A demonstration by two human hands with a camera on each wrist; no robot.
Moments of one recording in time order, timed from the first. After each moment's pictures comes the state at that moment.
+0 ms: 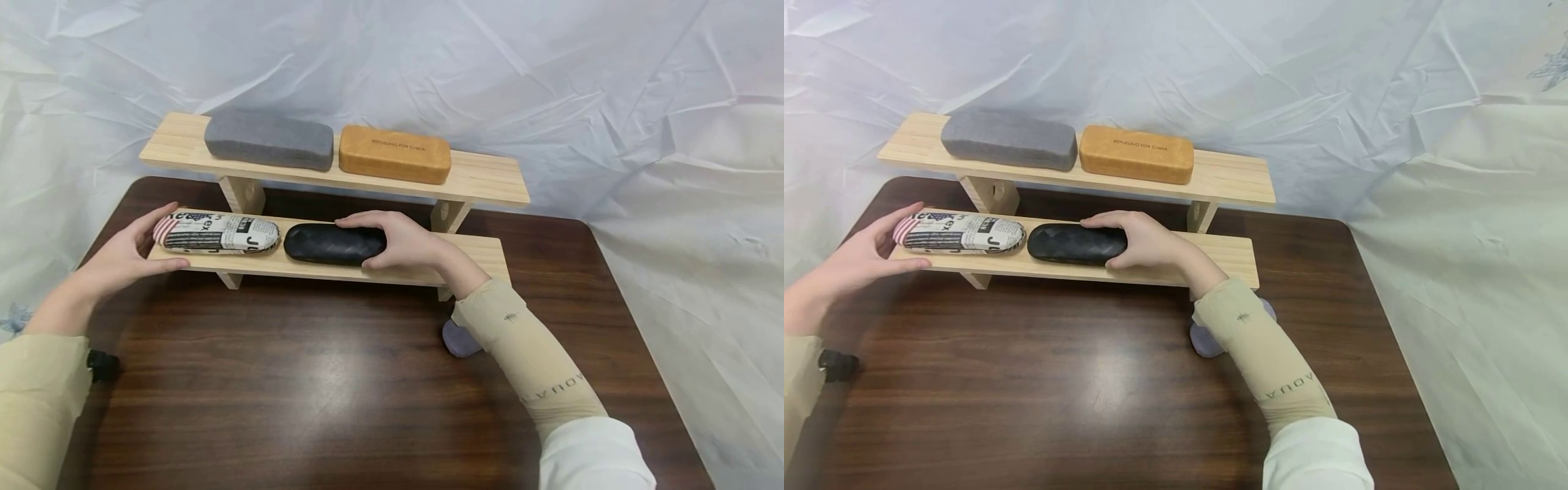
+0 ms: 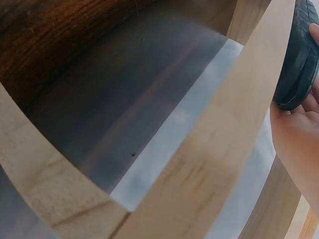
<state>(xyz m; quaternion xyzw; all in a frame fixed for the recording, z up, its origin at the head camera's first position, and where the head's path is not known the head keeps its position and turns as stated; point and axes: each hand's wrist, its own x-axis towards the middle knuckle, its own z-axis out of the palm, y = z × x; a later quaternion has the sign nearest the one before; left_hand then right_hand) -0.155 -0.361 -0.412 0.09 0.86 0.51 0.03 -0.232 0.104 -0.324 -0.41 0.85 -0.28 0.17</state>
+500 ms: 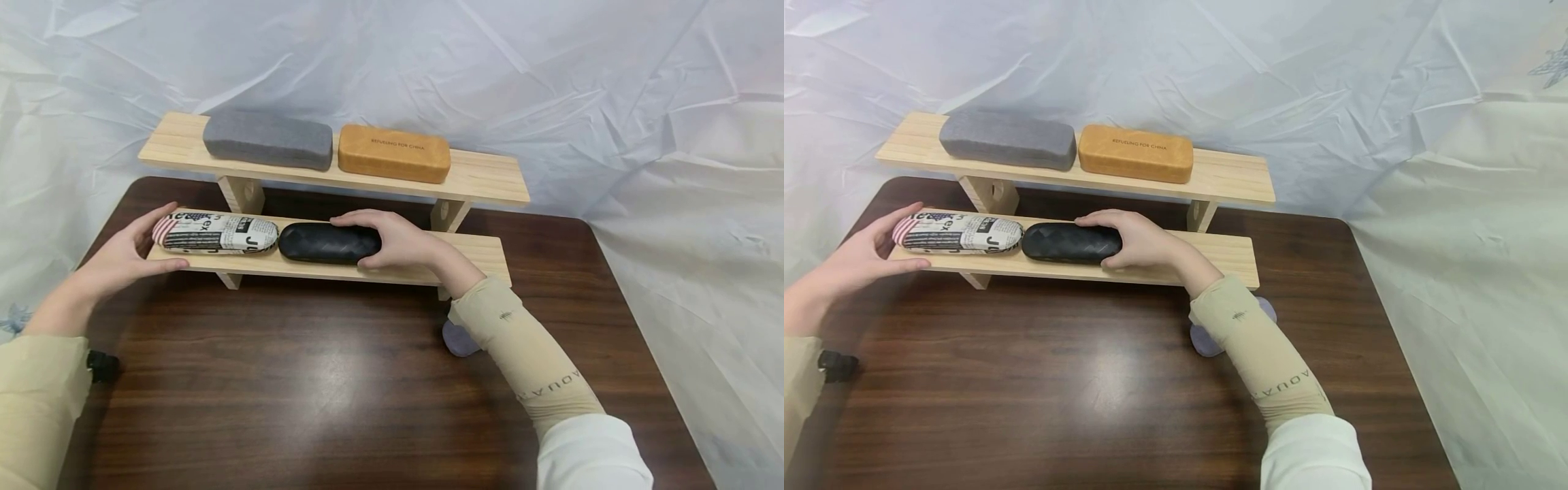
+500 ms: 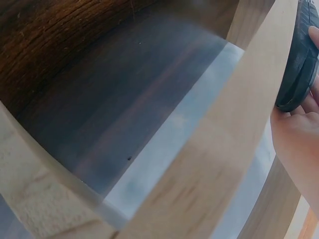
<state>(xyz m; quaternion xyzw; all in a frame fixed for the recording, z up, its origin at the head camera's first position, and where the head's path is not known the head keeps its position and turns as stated) -0.155 -0.361 -0.412 0.10 0.85 0.52 0.03 -0.232 0.096 -0.324 -0.42 0.85 -0.28 0.17</state>
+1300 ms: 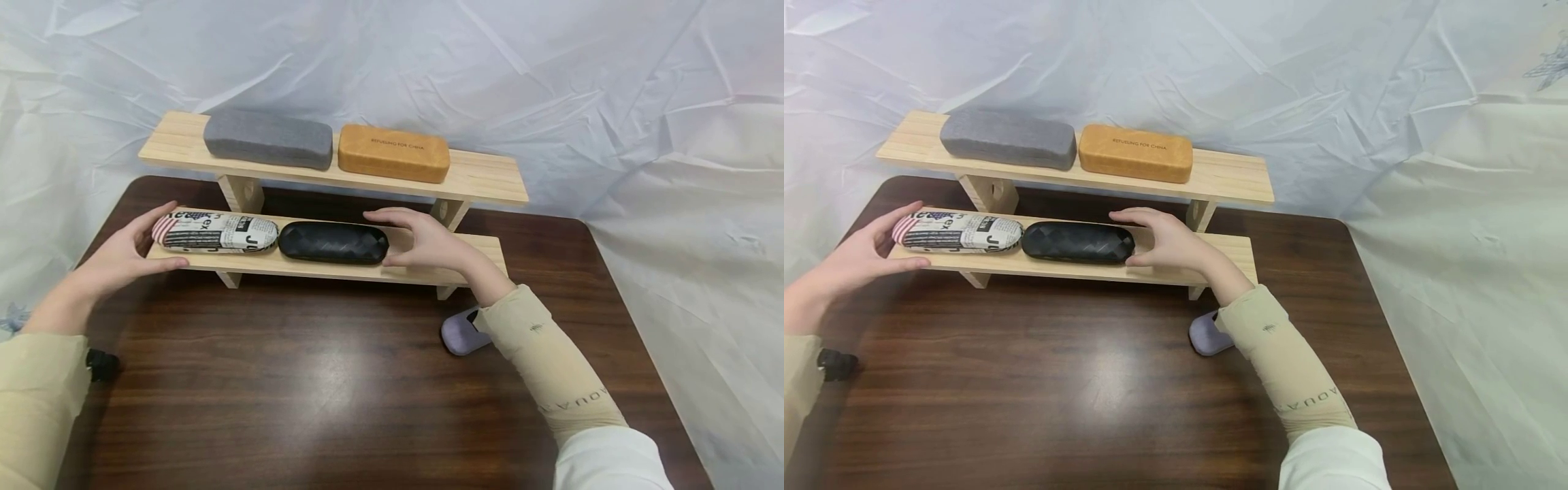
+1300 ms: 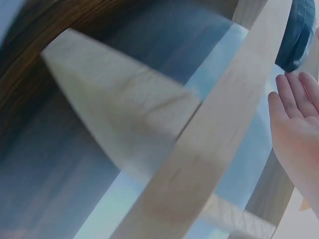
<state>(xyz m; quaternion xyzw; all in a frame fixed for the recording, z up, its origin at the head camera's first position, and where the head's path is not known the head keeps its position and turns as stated) -0.156 -0.361 -0.413 0.09 0.86 0.51 0.02 -0.224 0.141 -0.325 -0.38 0.86 -0.31 0.13</state>
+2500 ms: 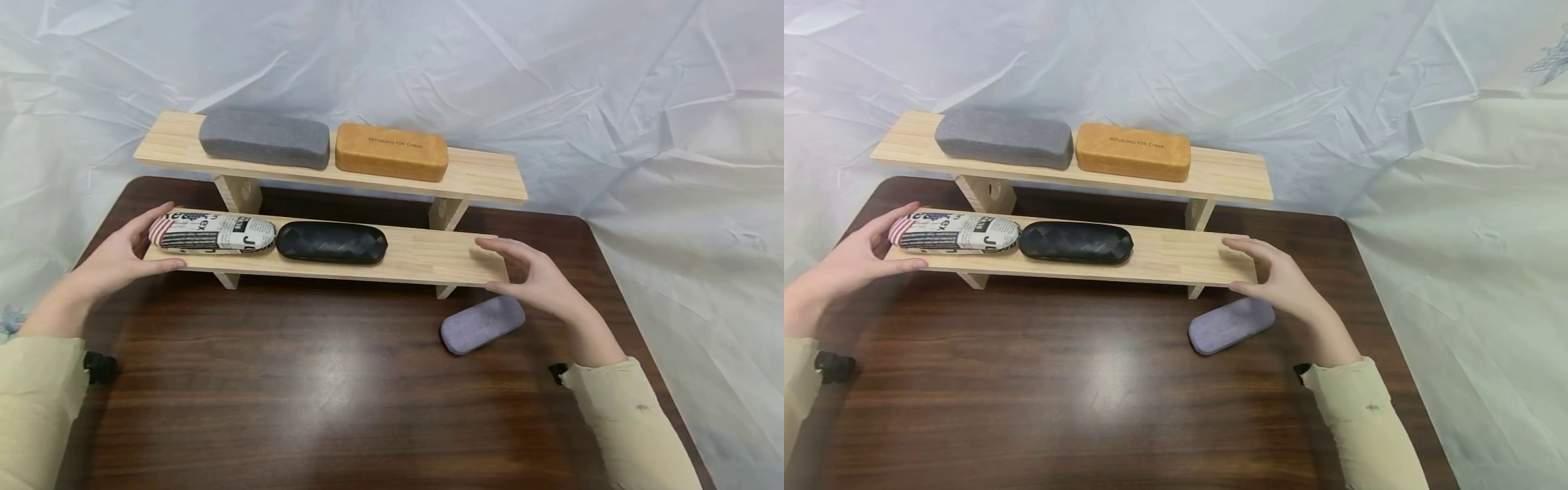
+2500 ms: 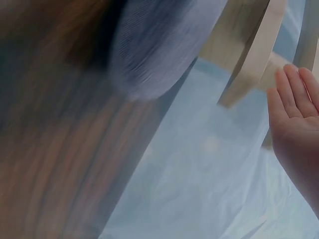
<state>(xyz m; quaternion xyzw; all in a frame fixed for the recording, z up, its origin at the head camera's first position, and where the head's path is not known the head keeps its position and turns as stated) -0.154 -0.362 -0.412 0.08 0.87 0.49 0.03 -0.164 0.298 -0.339 -0.26 0.87 -0.41 0.05</state>
